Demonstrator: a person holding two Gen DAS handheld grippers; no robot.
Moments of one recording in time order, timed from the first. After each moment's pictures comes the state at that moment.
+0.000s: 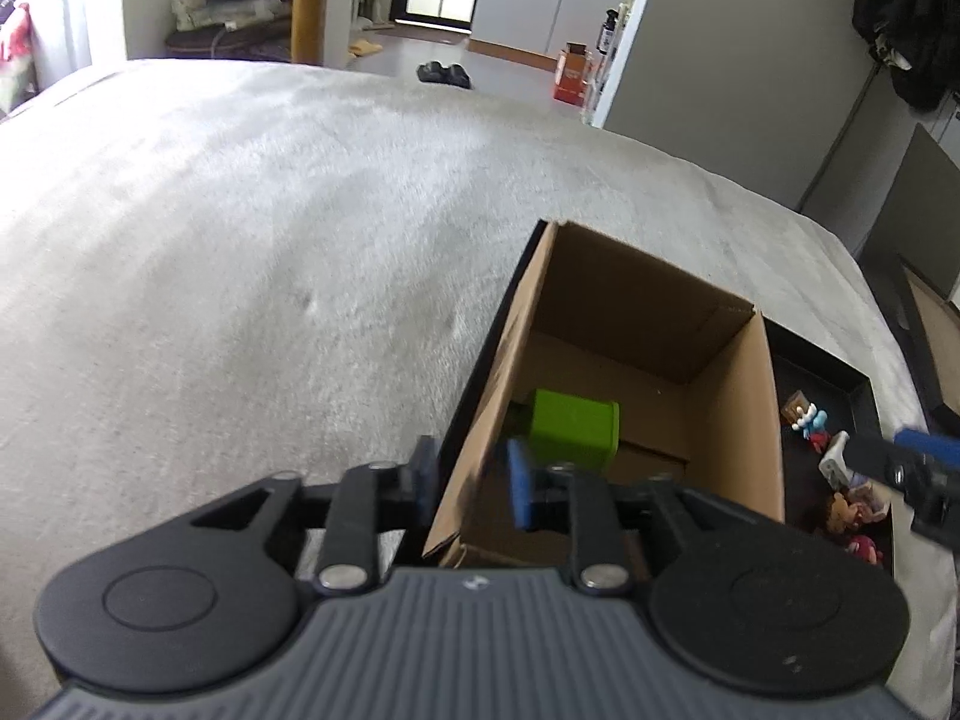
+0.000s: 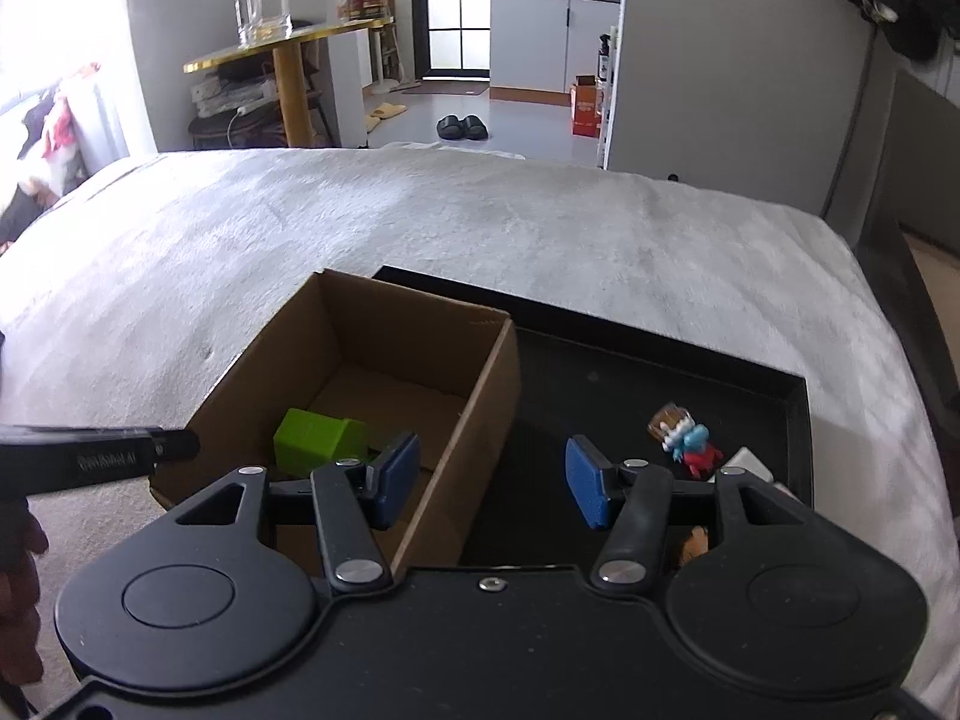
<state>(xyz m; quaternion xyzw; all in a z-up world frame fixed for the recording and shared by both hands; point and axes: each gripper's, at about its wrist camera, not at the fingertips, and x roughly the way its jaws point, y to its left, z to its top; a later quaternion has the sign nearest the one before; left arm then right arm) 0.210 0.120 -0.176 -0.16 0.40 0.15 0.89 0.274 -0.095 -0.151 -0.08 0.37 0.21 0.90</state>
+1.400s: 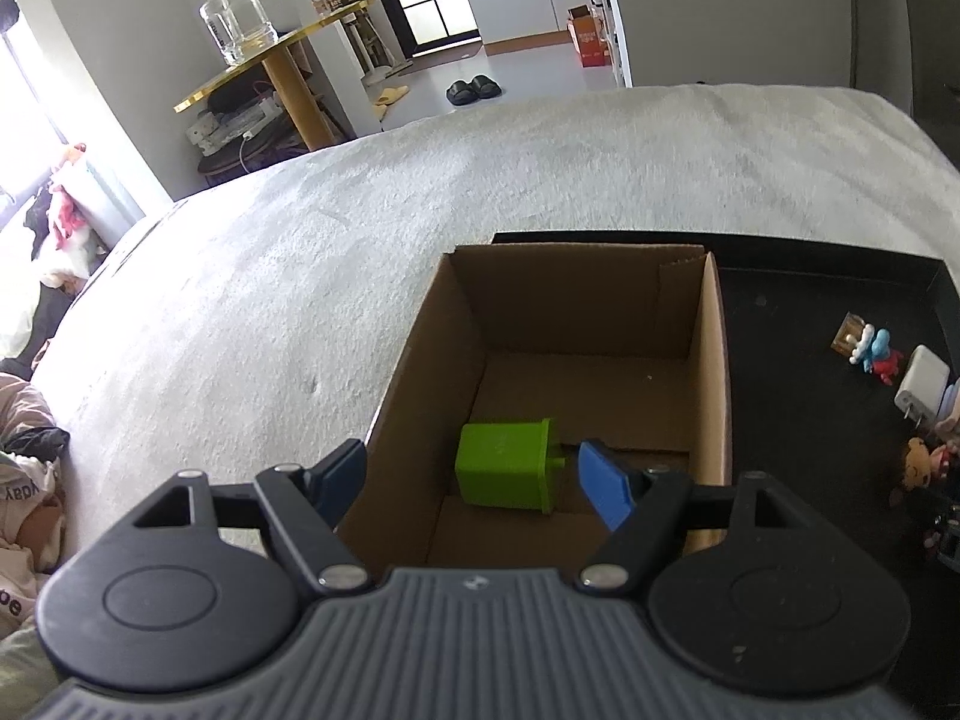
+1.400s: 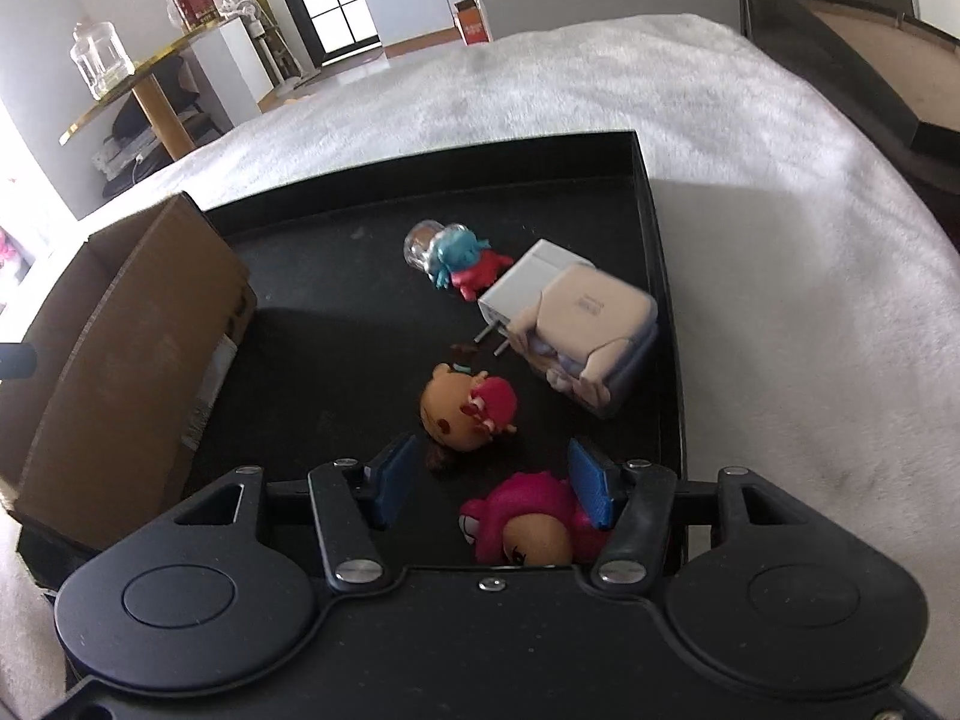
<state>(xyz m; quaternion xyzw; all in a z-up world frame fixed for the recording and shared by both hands) 0.278 -0.003 -0.173 0.05 0.44 0.24 0.86 0.329 -0.247 -0.275 0.06 0.44 0.17 0.88</state>
